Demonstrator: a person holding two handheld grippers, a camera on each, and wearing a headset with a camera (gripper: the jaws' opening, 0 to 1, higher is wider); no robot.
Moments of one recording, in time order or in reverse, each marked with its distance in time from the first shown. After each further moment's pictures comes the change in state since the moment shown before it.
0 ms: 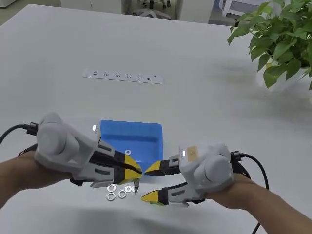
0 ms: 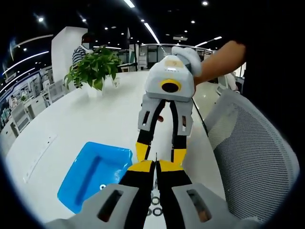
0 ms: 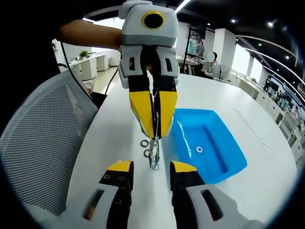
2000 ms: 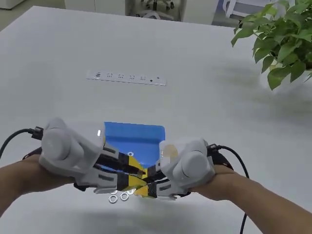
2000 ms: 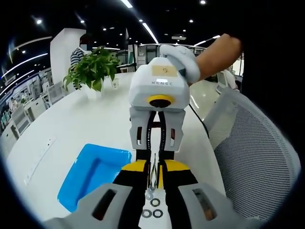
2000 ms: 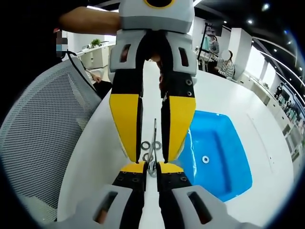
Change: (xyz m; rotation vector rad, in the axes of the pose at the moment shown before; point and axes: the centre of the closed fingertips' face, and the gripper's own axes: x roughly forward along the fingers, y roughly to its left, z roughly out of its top) left arm 0.003 -0.001 0.003 0.016 -0.007 0.006; right arm 0.022 -0.001 0.003 -0.095 0.083 0.086
